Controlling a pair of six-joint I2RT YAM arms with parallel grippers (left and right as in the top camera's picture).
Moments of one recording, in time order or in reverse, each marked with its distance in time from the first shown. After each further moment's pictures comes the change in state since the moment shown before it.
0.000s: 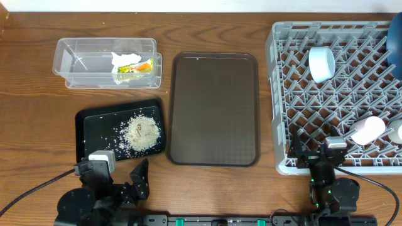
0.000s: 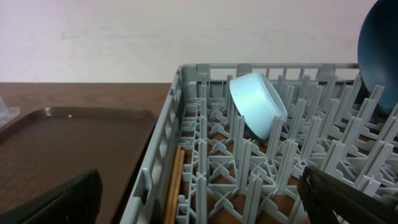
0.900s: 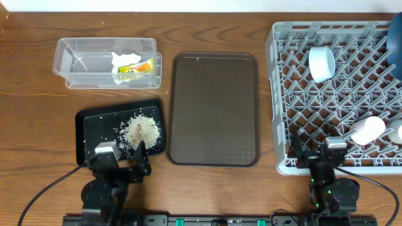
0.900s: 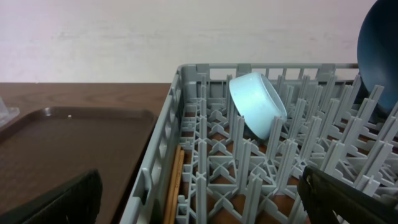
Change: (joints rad) left arm 0.111 -0.230 -0.507 0.500 -0.083 0.043; right arm 0.000 0.000 0.000 0.000 0.001 0.000
